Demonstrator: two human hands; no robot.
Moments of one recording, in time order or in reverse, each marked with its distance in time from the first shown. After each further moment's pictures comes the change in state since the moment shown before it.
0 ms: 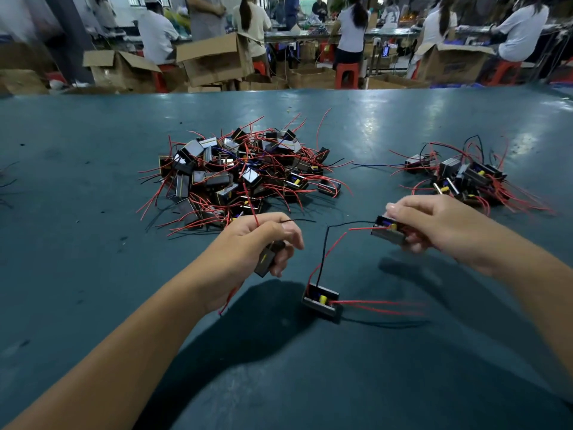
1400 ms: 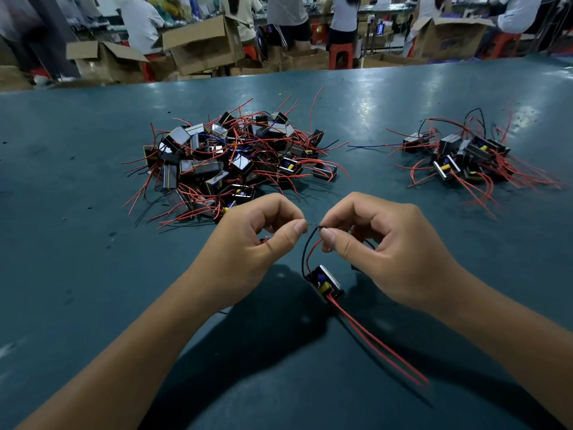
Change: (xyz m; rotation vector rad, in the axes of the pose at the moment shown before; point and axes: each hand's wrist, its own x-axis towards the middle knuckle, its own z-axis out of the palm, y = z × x) left_hand -0.007 0.002 0.012 0.439 0.074 0.378; right_hand -0.040 -0.039 0.071 0.121 0.108 -0.565
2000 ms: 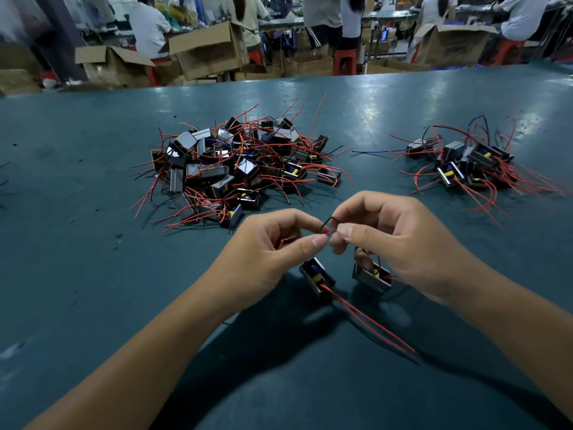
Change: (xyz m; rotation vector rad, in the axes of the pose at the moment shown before) left_hand 0.000 -0.002 0.010 -0.220 -0.036 -0.164; right_hand 0.008 0.007 -0.009 0.432 -0.094 0.282
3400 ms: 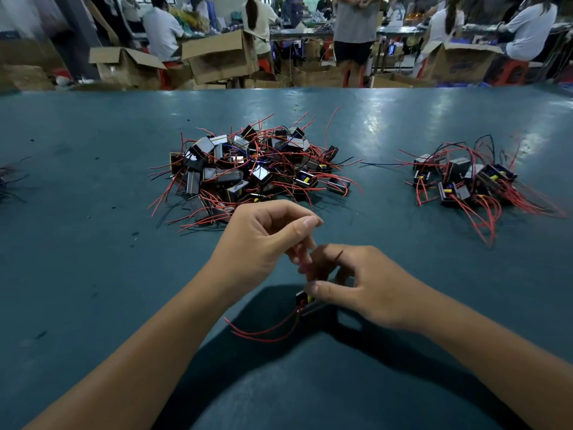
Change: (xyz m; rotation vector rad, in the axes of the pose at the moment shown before) left_hand 0.002 0.002 -0.016 -0.172 0.141 0.077; right_hand 0.003 0.018 0.030 -0.524 -0.230 0.011
